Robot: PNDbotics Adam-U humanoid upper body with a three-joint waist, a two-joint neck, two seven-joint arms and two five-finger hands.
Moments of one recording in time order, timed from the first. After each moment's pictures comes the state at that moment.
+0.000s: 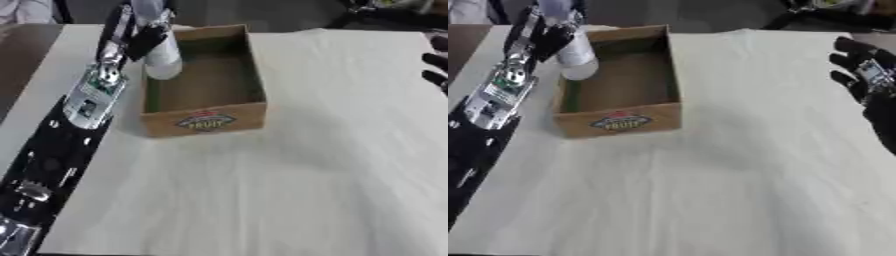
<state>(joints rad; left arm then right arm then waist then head) -0.90 0.35 -0.14 -1.16 -0.18 0.05 0.15 -0.42 -0.27 -0.18 -1.82 -0.16 0.22 0.35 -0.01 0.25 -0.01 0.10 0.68</state>
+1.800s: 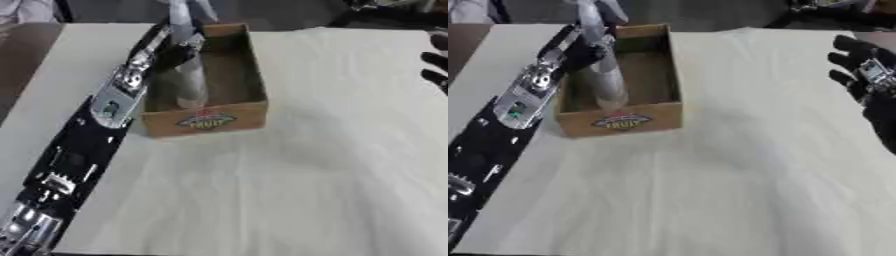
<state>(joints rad) -0.92 0.32 -0.16 -1.10 -0.24 0.05 -0.15 -0.43 -0.25 -0.17 -1.82 -0.16 0.23 0.37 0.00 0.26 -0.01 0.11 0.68</state>
